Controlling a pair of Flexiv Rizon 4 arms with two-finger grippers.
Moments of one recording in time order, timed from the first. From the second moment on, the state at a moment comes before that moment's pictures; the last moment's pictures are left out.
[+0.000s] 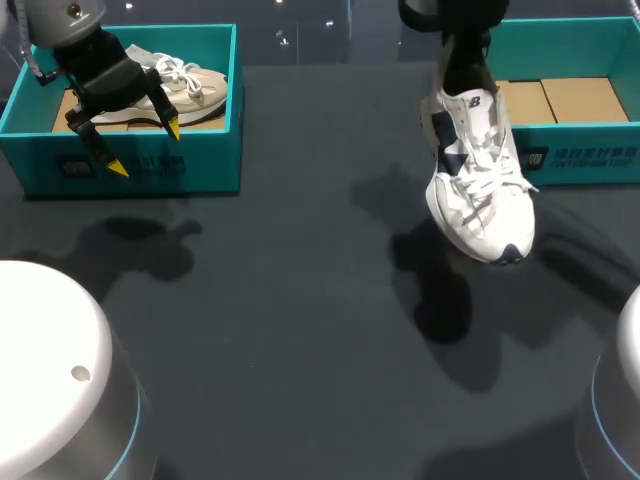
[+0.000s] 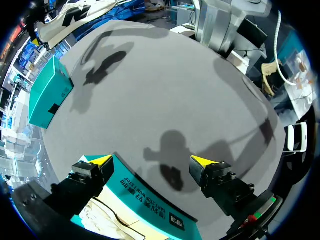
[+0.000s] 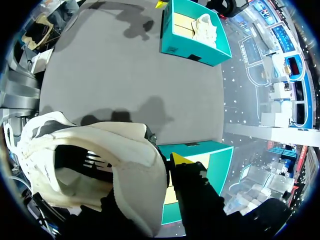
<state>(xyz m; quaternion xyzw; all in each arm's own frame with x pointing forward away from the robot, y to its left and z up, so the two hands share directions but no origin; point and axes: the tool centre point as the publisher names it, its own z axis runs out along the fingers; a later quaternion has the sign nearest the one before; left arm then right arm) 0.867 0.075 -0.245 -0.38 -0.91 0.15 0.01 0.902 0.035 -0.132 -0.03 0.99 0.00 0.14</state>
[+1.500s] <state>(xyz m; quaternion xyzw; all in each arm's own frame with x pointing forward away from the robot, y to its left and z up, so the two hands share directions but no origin) 0.867 0.074 -0.245 -0.38 -0.91 0.15 0.01 1.073 -0.194 -0.074 -0.01 0.98 -0.08 0.17</state>
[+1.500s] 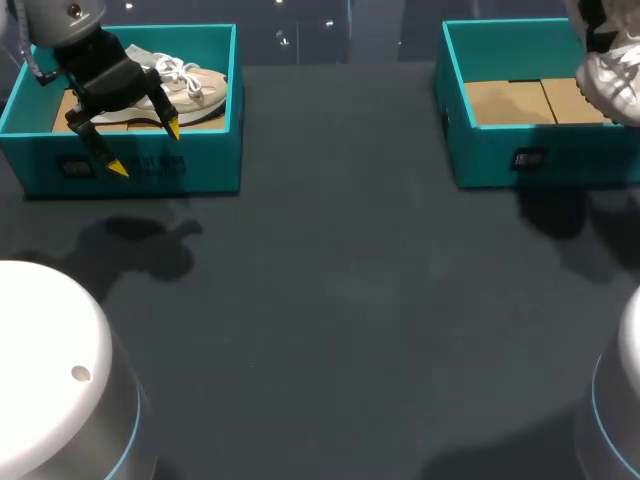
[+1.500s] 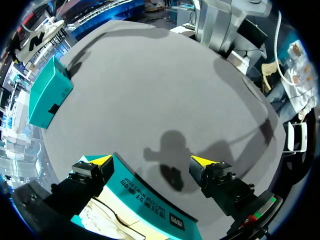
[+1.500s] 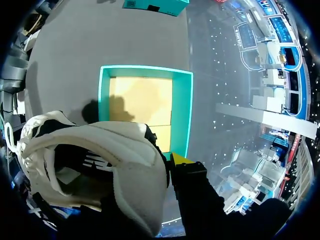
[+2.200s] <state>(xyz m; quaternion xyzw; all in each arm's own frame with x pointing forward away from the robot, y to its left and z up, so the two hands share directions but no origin) 0.867 0.074 -0.245 -0.38 -0.91 0.15 0.01 1.120 -0.276 -0.094 -0.03 0.98 -0.05 0.17</state>
